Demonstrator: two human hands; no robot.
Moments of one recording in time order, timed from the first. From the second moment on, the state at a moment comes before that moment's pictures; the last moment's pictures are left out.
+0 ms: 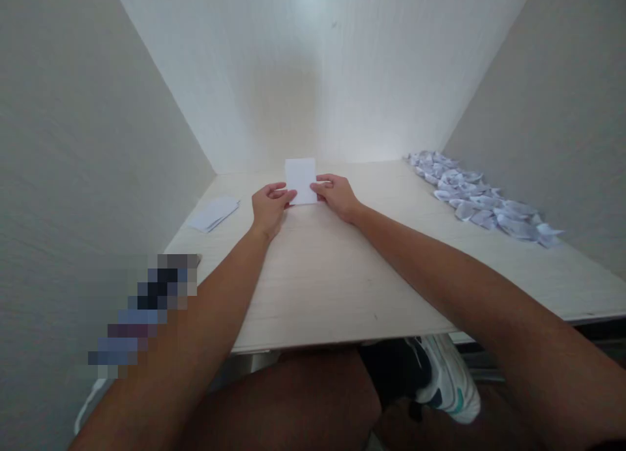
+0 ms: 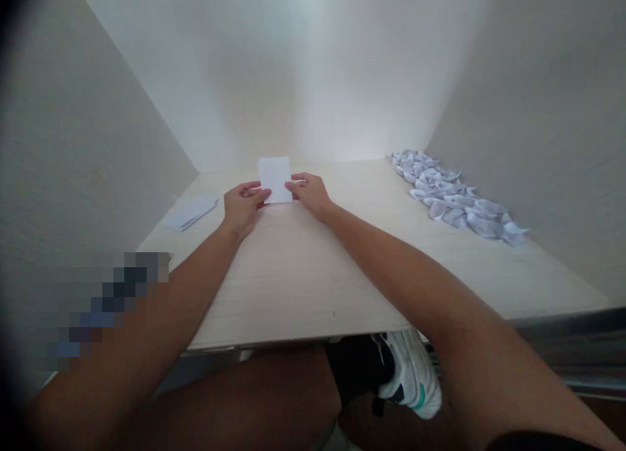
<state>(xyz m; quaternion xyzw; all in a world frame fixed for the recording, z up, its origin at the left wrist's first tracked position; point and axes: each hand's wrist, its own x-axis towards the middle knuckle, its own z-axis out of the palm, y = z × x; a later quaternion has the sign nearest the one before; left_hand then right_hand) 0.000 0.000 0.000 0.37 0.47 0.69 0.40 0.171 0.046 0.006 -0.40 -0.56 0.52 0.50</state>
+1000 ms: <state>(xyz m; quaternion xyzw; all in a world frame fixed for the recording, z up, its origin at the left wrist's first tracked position) -0.011 -0.006 0.014 0.29 0.44 0.73 0.43 0.187 0.046 0.017 -0.53 -0.65 0.14 0.53</state>
